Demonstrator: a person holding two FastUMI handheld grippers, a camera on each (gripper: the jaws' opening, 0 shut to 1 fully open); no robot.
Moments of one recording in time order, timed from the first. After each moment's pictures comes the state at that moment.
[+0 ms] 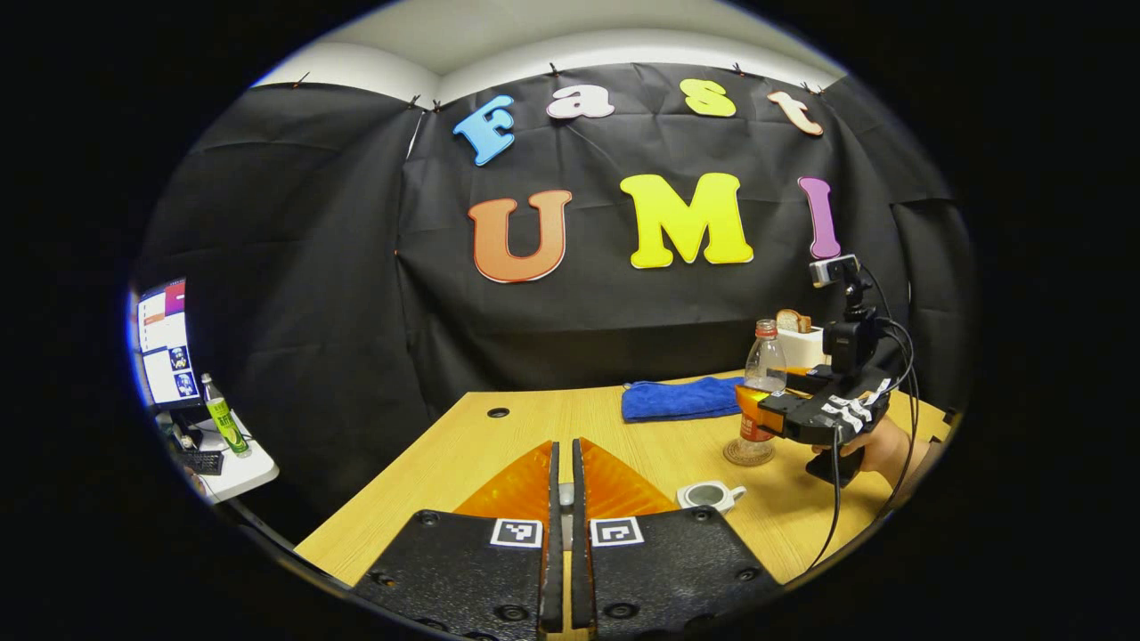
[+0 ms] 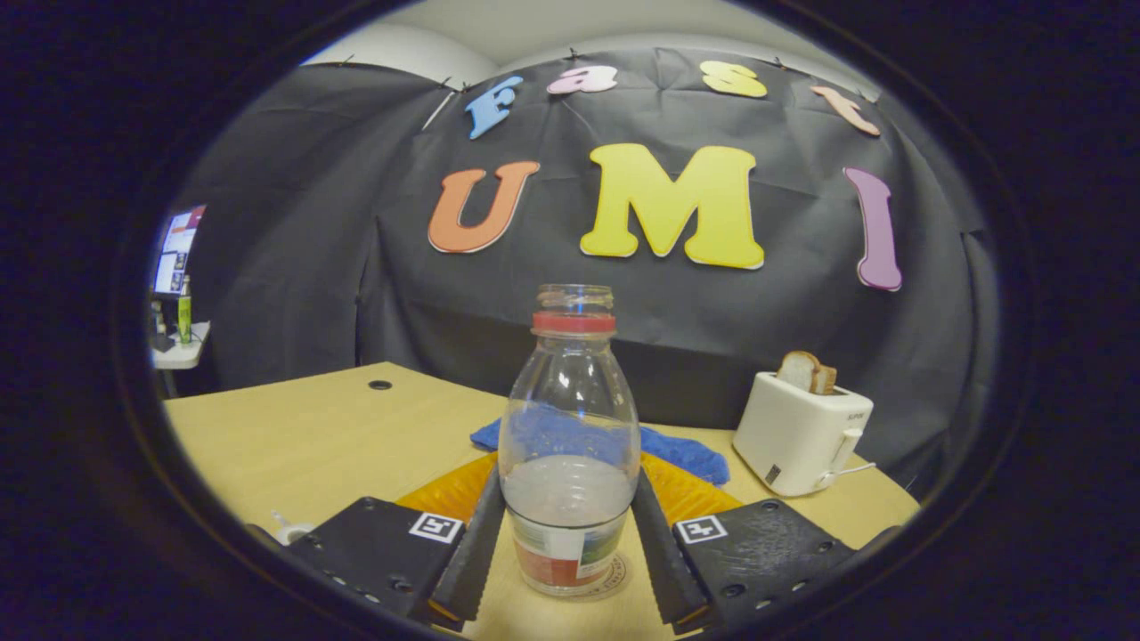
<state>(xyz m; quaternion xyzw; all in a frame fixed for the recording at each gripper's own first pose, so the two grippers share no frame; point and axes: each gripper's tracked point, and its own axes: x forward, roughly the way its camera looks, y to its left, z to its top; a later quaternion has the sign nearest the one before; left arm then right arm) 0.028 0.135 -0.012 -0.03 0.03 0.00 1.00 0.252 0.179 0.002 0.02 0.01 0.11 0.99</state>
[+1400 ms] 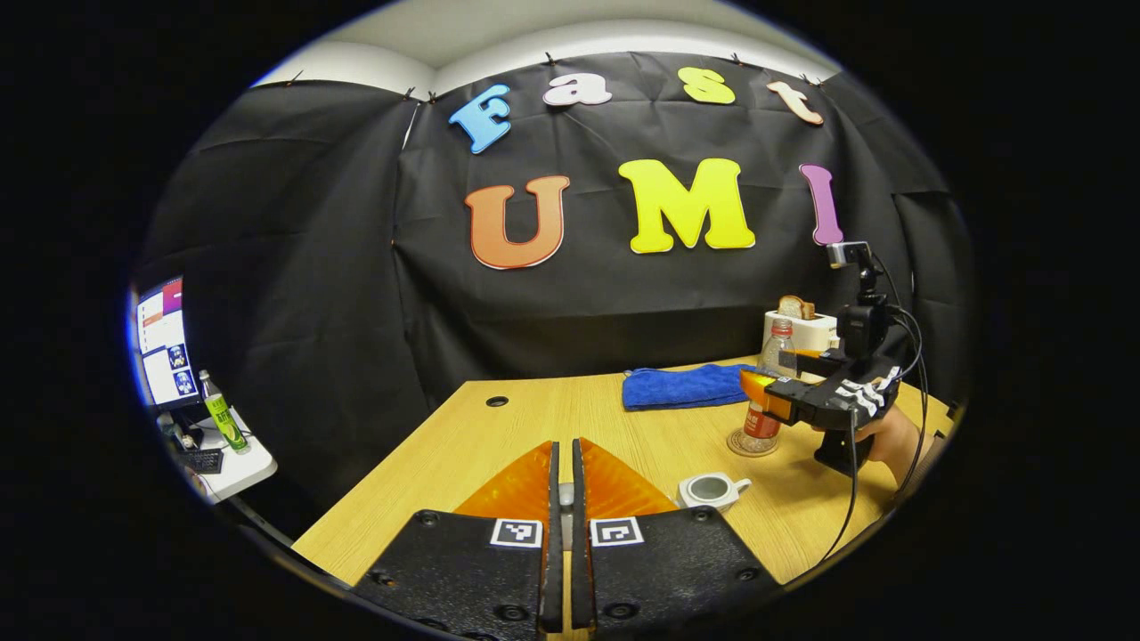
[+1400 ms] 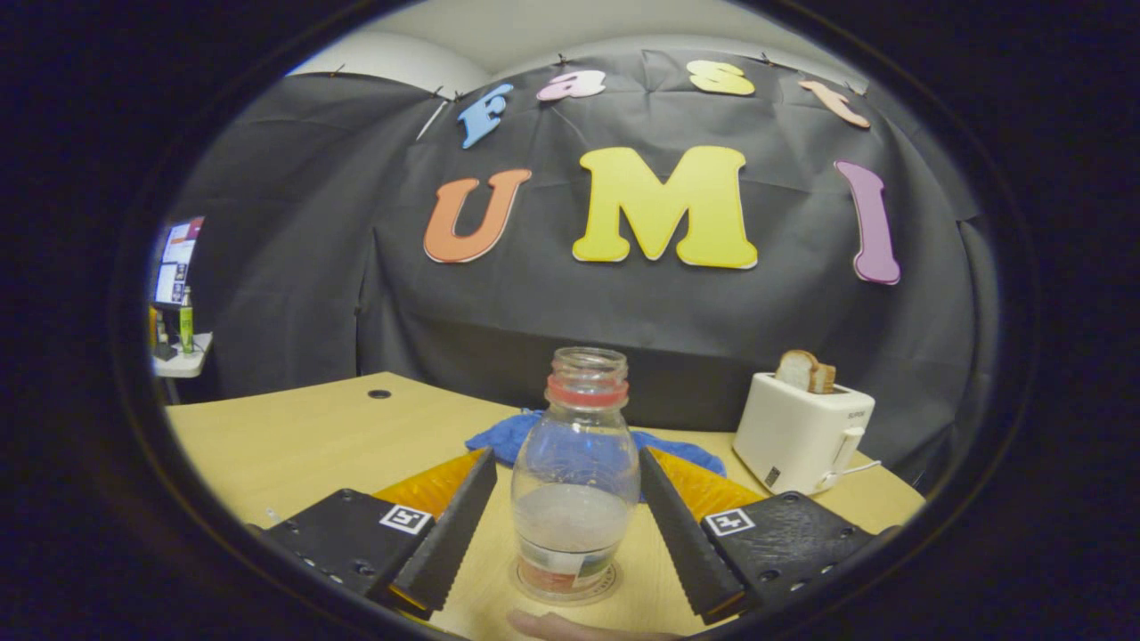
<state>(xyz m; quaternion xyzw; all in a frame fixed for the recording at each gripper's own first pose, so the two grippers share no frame) 0.038 0.127 -0.025 -0.02 0.06 0.00 1.00 0.242 0.172 0.014 0.02 -0.01 0.13 0.99</state>
